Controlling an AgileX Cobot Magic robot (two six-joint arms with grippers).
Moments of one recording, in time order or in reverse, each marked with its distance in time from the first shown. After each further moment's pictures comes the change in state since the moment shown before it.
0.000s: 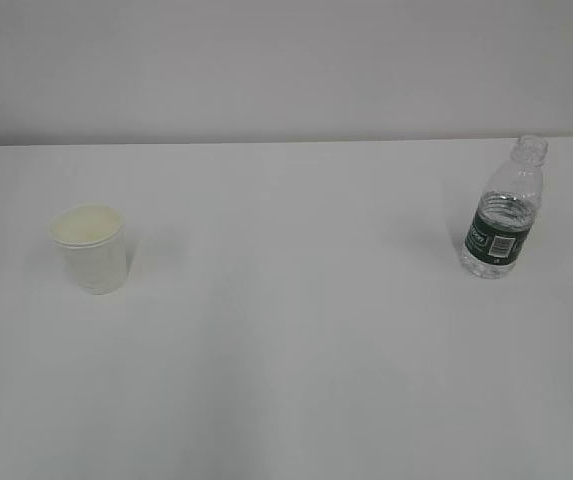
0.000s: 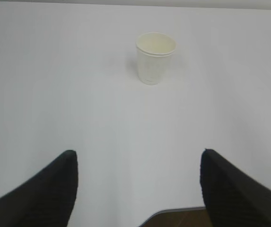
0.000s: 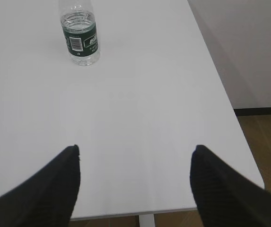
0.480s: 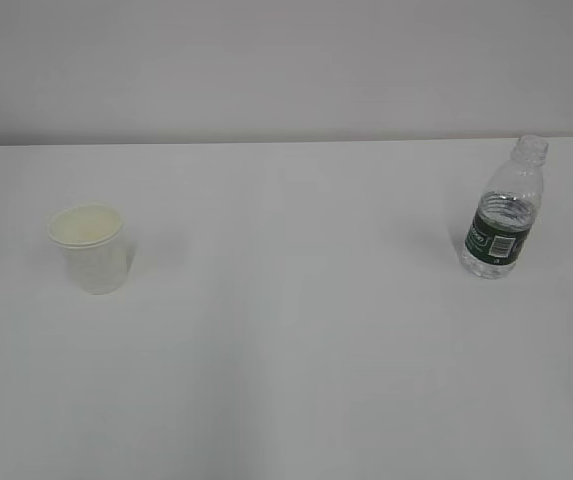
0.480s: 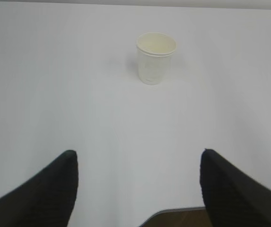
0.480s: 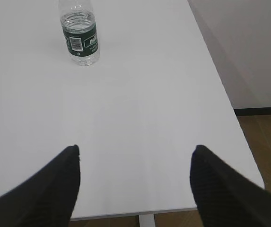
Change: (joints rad) left arm 0.000 0.000 0.000 0.000 0.000 0.000; right arm 0.000 0.000 0.000 0.000 0.000 0.000
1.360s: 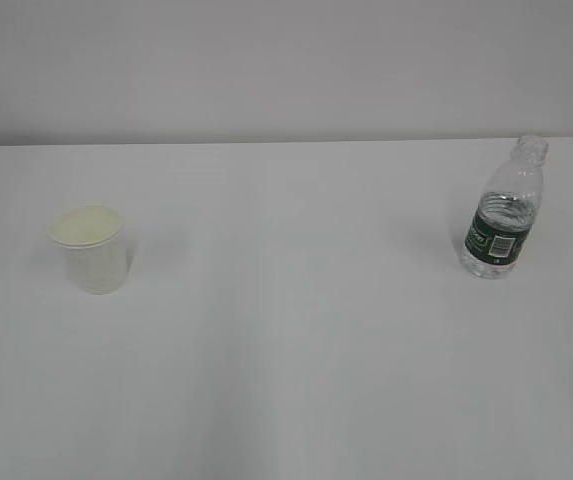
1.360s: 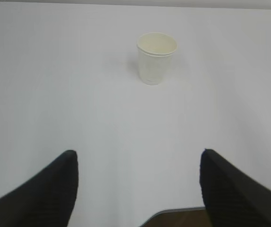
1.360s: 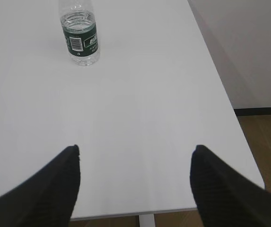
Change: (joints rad) left arm 0.000 0.000 0.000 0.002 0.000 0.000; right arm 0.000 0.000 0.000 0.000 0.000 0.000
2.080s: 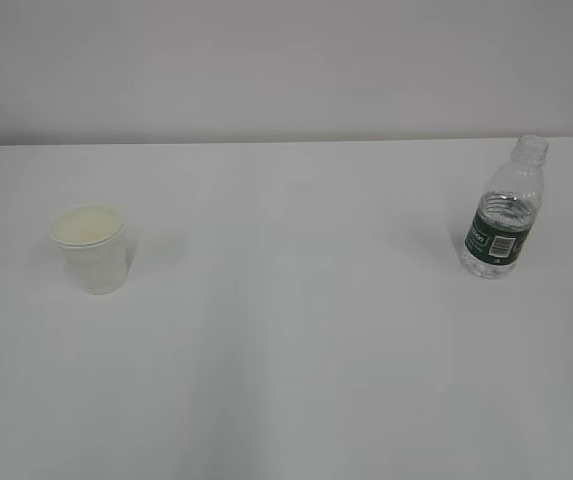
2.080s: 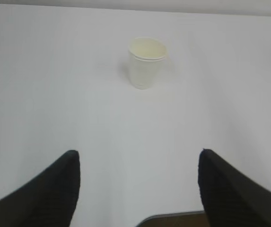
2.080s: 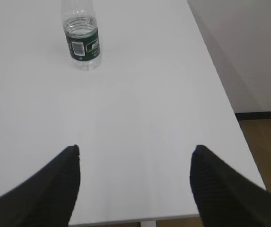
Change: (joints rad) left arm 0.000 0.000 0.000 -0.032 -0.010 0.000; right arm 0.000 0.000 -0.005 0.004 -0.019 0.000
